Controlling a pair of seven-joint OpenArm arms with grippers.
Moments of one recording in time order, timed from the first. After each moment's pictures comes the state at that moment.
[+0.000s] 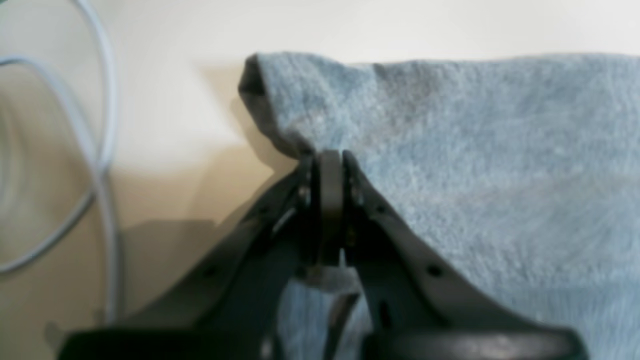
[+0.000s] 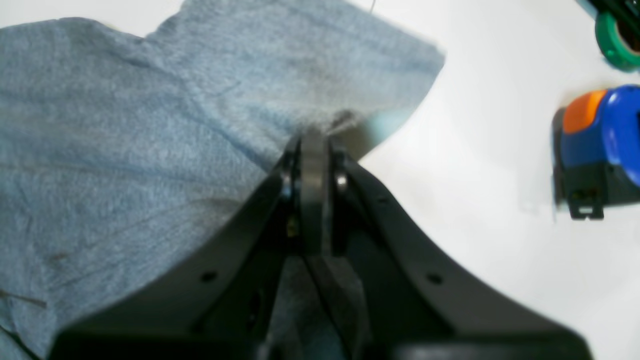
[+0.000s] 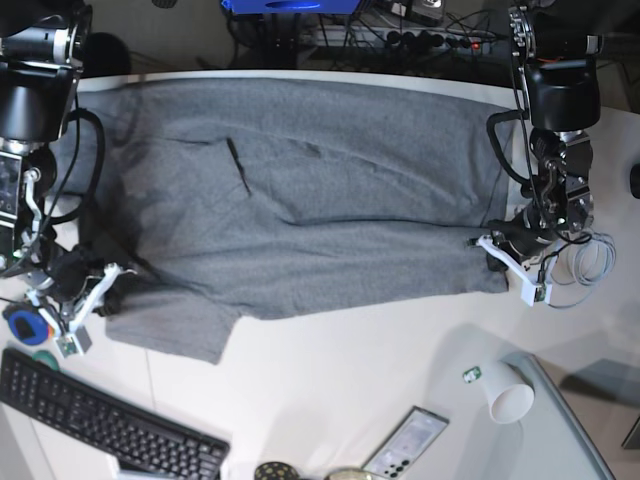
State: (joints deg) left arm -11.0 -18.6 -10.6 53.1 -14.6 -19.8 26.4; right arm 11.5 13.5 12.7 70.5 9.7 31.9 -39.9
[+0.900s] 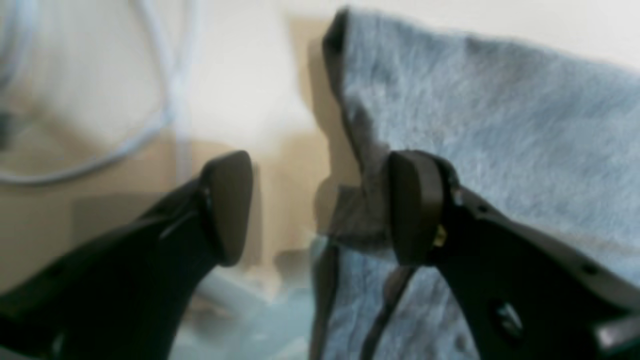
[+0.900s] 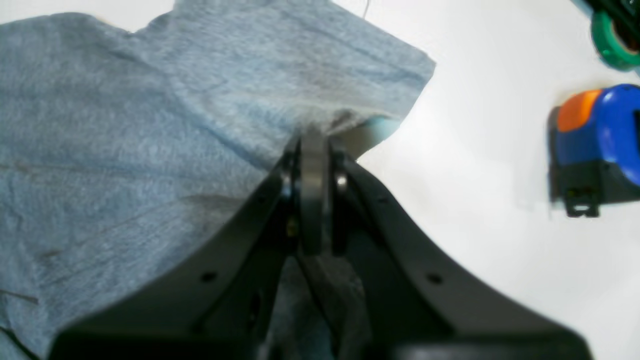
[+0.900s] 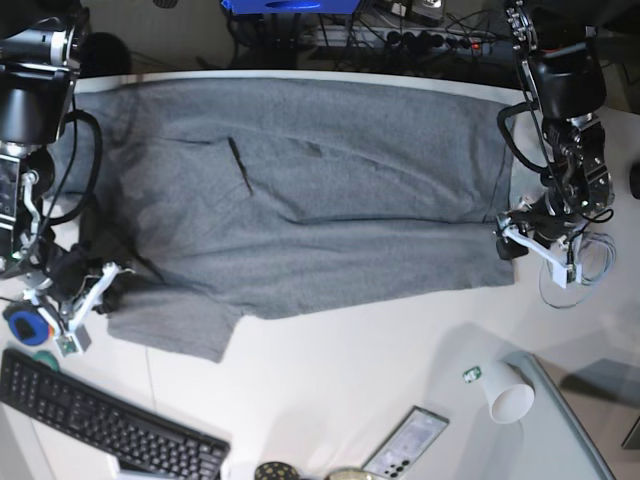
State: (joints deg) left arm -7.6 -18.3 -21.2 57.3 -14.9 -19.7 30.4; right arm 12.1 13.9 12.4 68.8 9.5 31.9 -40.4
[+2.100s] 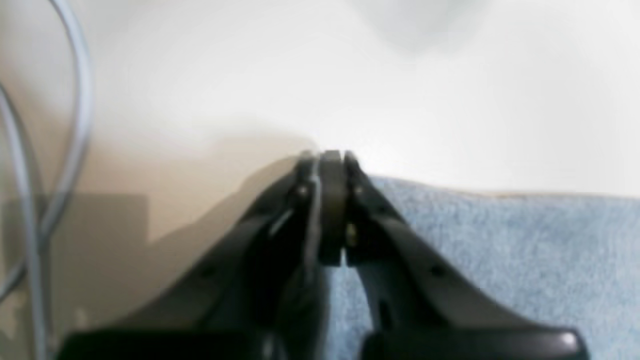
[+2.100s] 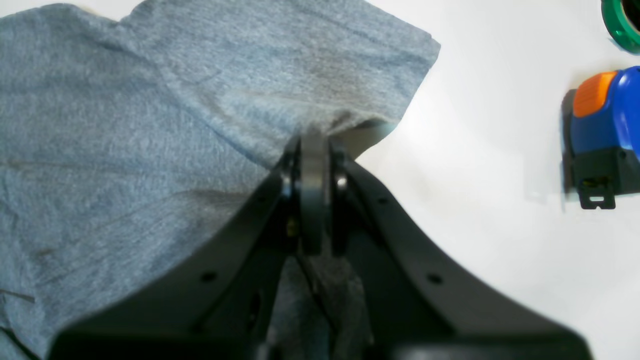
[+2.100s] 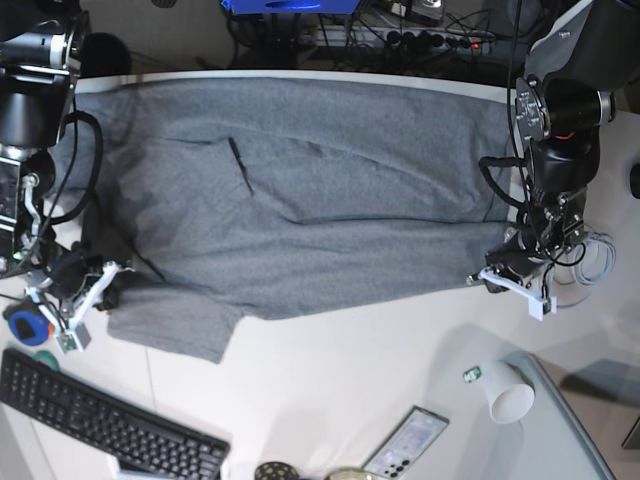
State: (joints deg) left arm -26.0 -18.6 -13.1 23.5 -15.6 -19.8 12.7; right arm 12.6 14.0 12.6 67.1 9.5 31.9 -40.1
